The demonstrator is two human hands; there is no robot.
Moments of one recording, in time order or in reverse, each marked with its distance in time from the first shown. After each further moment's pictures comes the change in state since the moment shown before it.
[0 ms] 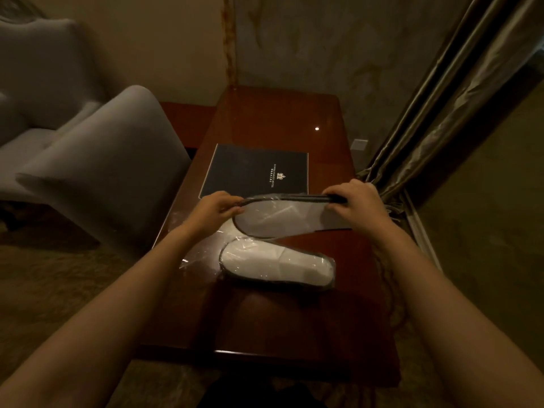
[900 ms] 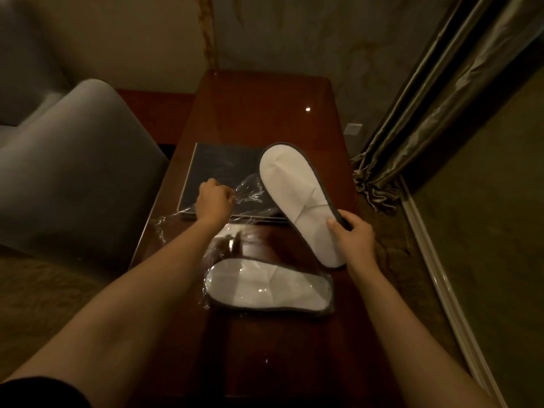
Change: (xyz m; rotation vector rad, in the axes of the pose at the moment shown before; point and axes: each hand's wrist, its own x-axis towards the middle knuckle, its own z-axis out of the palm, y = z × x) left_hand 0.111 -0.010 0.047 0.199 0.172 -0.339; right_hand 0.003 0.020 0.069 0.749 0.197 0.703
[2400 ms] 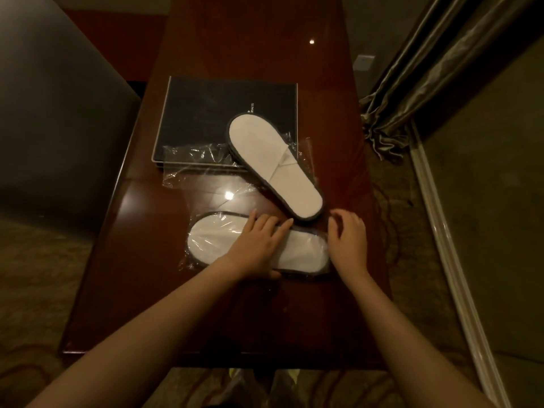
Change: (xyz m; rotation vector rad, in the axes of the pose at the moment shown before) left_hand -0.135 0.014 0.092 0.427 -0.566 0.699; right_hand -0.034 0.105 0.019 -0.425 -0.006 -0.060
